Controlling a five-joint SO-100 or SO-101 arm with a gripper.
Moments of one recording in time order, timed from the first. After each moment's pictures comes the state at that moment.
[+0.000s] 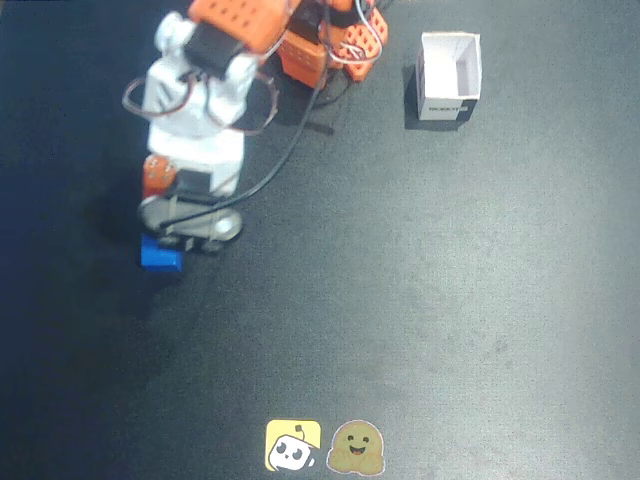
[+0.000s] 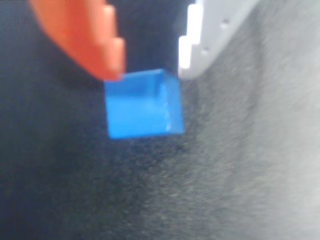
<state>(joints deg) 27.5 118.0 130.0 46.4 58.5</state>
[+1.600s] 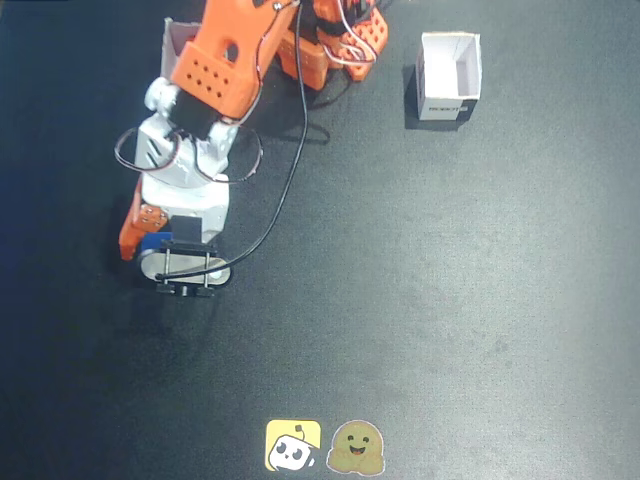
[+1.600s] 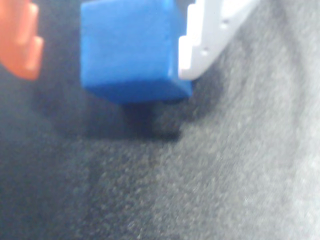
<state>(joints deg) 28.2 100.0 133.2 28.0 54.6</state>
